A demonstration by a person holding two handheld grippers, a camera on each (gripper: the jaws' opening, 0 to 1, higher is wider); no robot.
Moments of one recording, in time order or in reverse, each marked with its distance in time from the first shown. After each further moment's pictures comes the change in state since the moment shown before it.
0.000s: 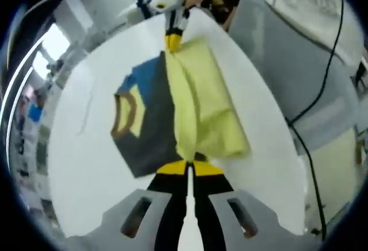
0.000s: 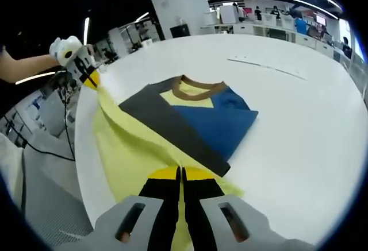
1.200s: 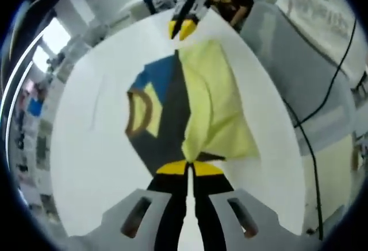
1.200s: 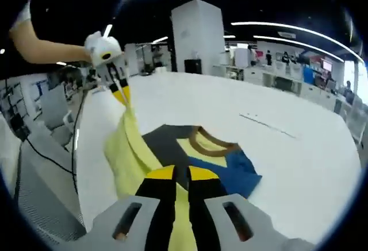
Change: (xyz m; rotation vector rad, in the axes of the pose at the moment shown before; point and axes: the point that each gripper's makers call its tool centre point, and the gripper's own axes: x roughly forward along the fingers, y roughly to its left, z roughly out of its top) left arm 0.000 0.035 -0.006 -0.056 0.042 -0.014; right arm -0.006 0.077 0.083 -0.322 -0.269 0.063
